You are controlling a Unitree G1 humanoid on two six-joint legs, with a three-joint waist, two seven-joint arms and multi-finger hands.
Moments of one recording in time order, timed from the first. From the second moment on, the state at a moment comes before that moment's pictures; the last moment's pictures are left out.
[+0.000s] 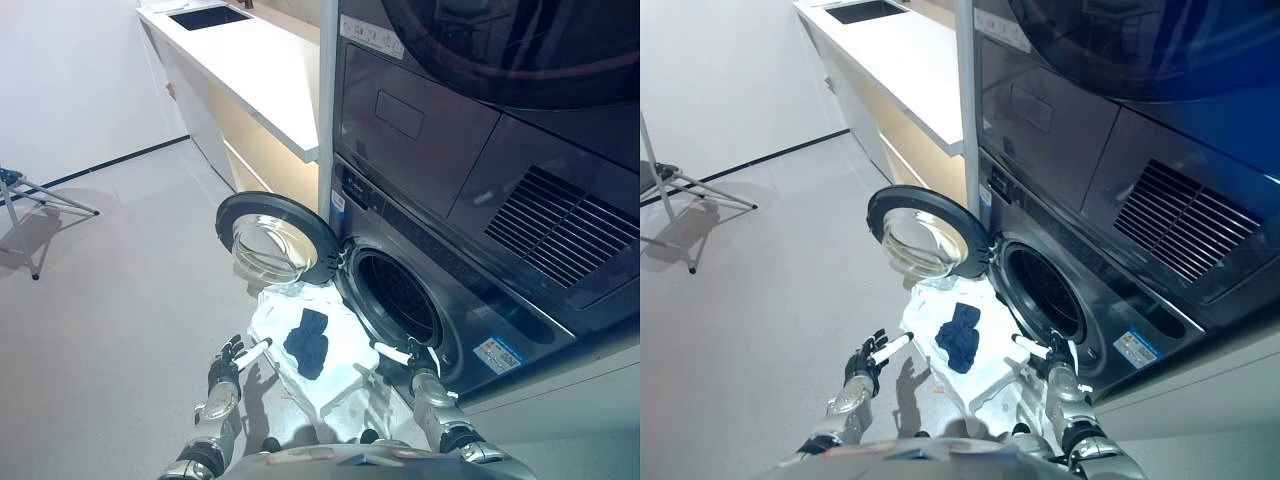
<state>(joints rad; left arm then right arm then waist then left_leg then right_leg) -0.04 0.09 -0.07 0.97 -0.32 -0.13 0.23 -0.12 -0.10 0.07 1.04 0.24 -0.09 -0.23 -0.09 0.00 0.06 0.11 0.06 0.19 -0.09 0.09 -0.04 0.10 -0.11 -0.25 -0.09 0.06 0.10</state>
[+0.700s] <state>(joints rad) -0.04 0.09 -0.07 0.97 -0.32 -0.13 0.23 -0.12 -0.10 0.08 1.04 0.24 -0.09 -0.23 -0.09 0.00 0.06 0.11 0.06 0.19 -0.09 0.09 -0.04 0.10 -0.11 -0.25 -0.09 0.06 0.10</state>
